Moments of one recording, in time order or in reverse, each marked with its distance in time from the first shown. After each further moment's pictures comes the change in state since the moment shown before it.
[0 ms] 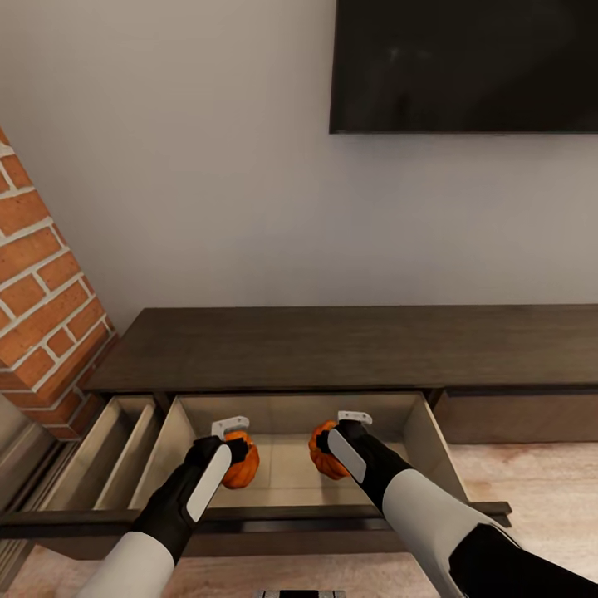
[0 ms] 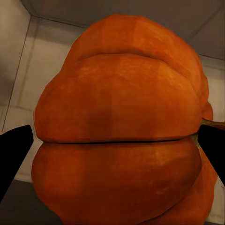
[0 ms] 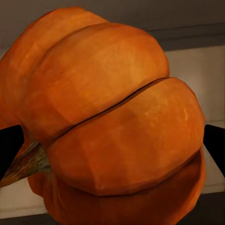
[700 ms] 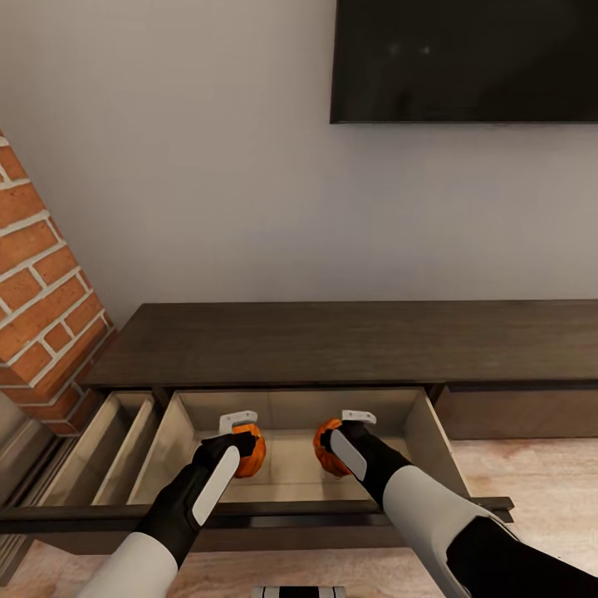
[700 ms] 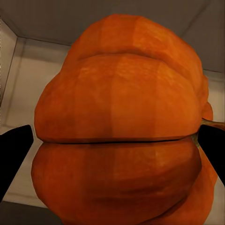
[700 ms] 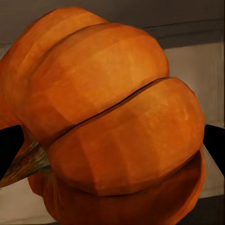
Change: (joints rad) left arm 0.002 0.001 -0.081 -0.033 0.001 -0.058 0.004; right arm -0.021 0.000 0.001 0.060 0.010 -0.051 0.003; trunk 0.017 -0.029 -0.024
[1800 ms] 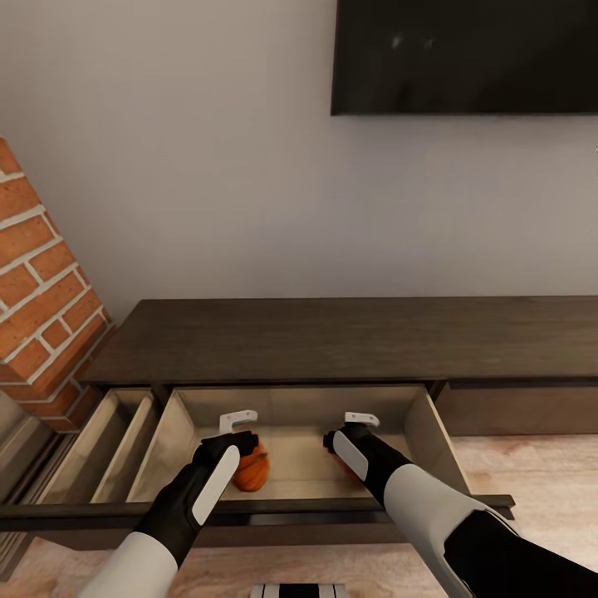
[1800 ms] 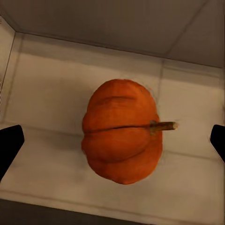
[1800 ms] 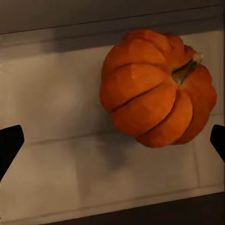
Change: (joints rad) left arm 0.000 0.000 -0.001 -0.005 0.002 0.001 0.002; right arm -0.016 0.000 0.000 0.061 -0.005 -0.034 0.024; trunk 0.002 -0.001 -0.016
